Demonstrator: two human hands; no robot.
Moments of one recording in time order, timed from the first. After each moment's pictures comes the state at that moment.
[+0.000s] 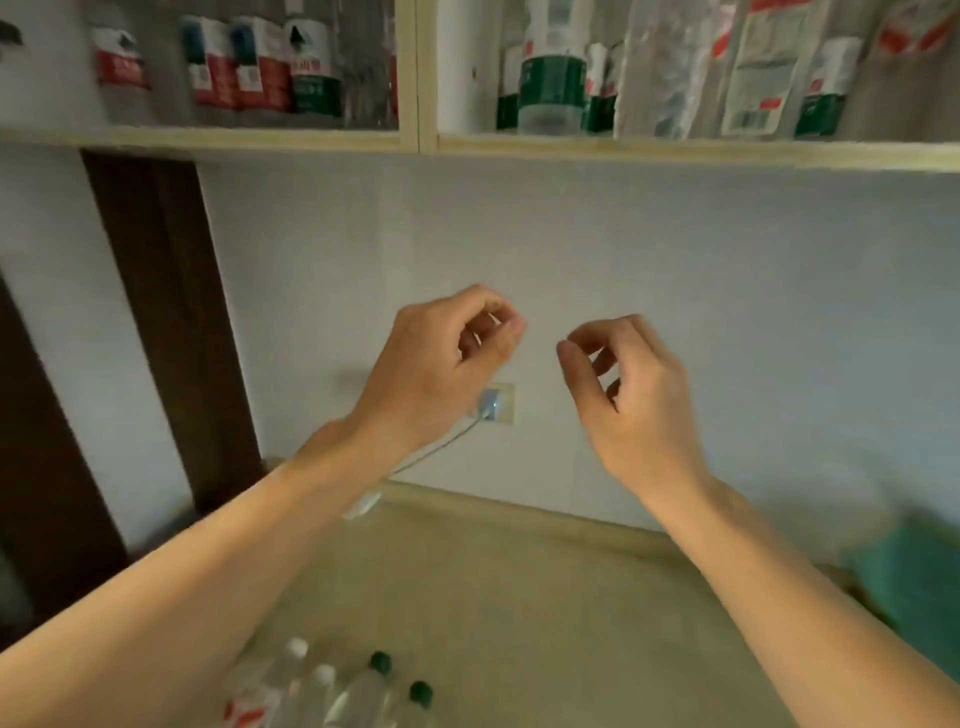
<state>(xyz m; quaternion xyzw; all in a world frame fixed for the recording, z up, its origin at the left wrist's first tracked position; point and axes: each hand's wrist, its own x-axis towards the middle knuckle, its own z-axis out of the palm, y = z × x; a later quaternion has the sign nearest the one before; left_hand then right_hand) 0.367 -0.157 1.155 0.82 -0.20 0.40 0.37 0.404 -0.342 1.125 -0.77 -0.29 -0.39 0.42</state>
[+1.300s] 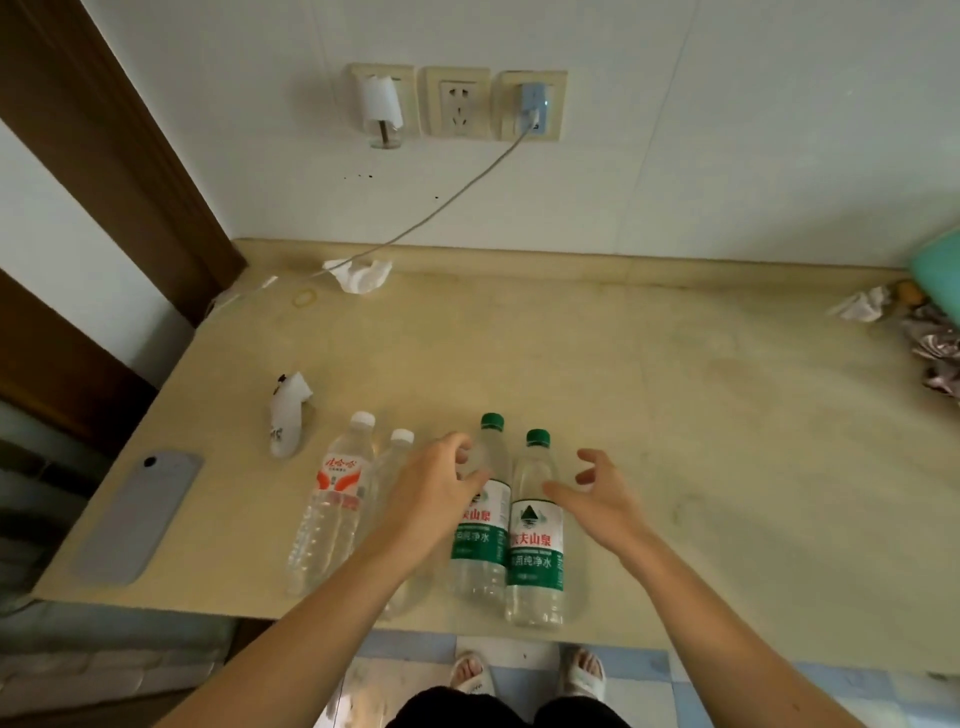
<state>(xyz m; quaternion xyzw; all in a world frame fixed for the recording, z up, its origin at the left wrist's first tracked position) 0.299 -0.050 0.766 0.93 0.08 -0.08 0.35 0.303 -0.265 0.755 -0.85 0.16 0.21 0.45</state>
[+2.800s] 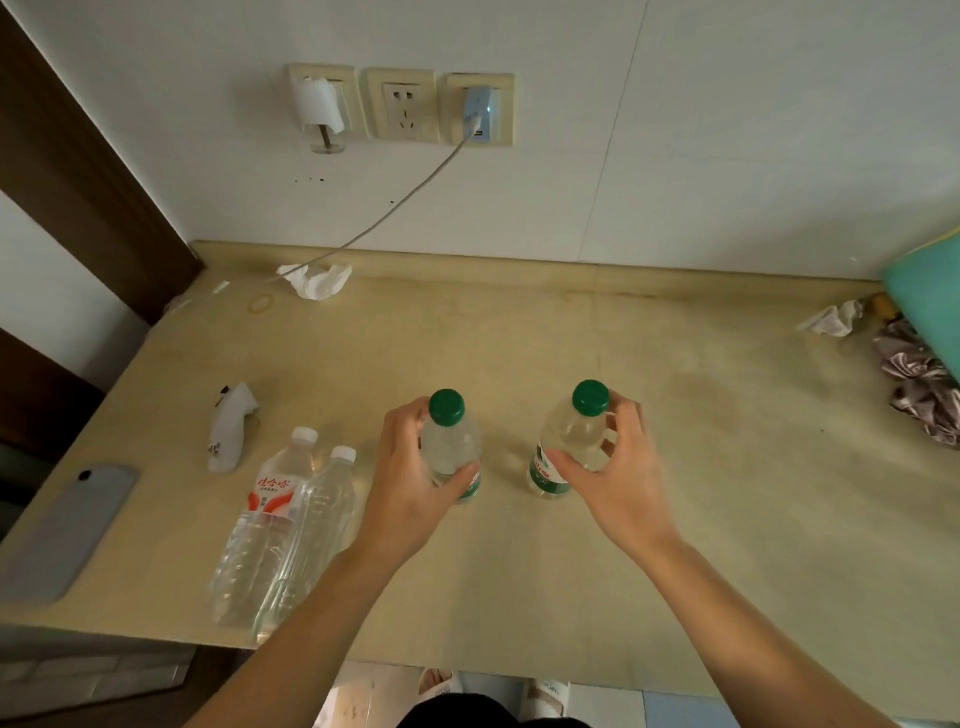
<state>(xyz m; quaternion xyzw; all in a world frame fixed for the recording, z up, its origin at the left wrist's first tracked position) 0.318 -0.103 0.773 0.85 0.01 0.11 0.51 0.340 -0.340 0.792 -0.86 0.00 -0.04 0.51</state>
